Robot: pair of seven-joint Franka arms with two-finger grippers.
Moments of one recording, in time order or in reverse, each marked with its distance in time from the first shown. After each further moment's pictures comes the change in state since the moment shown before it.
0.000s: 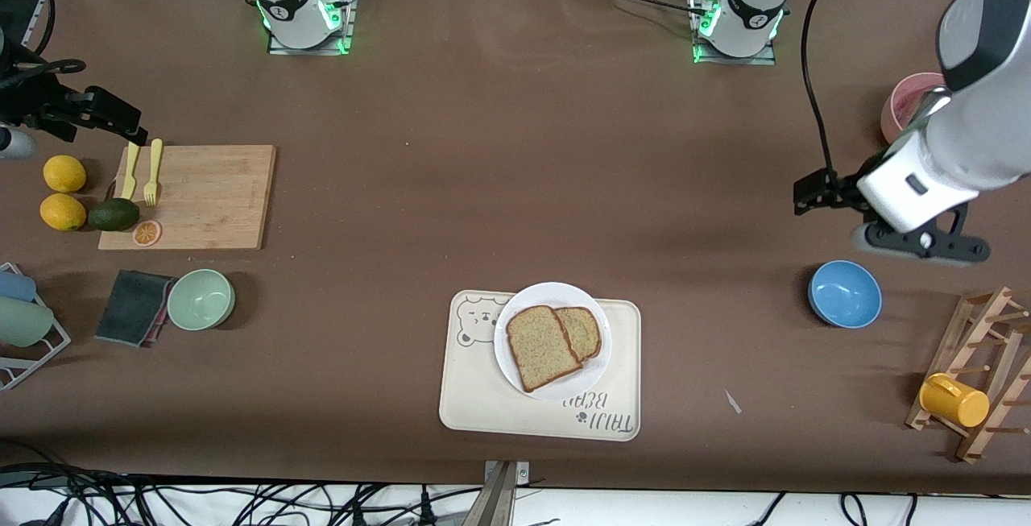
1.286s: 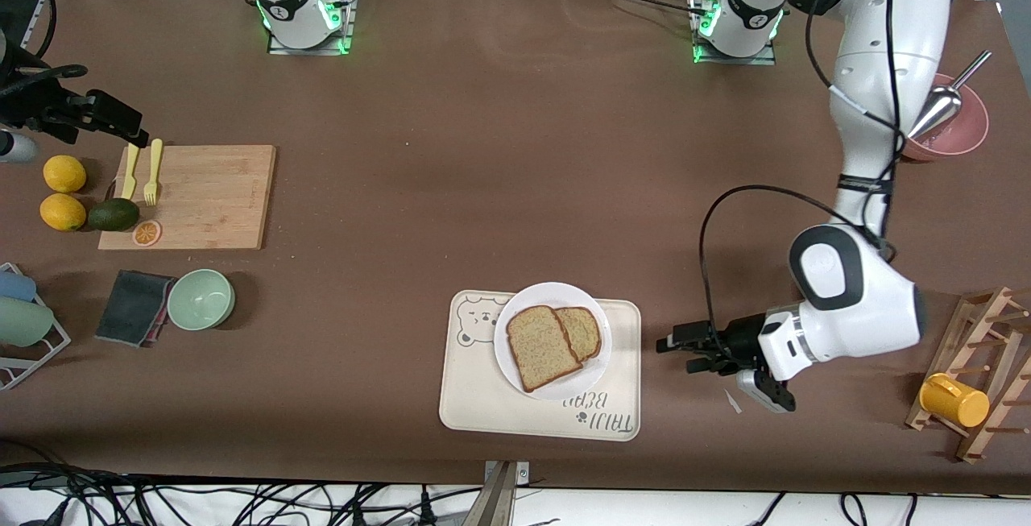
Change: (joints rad) left arm 0.013 0.657 -0.012 0.265 -0.687 0.452 0.520; right arm 0.000 0.006 -0.003 -0.002 0.000 0.000 0.000
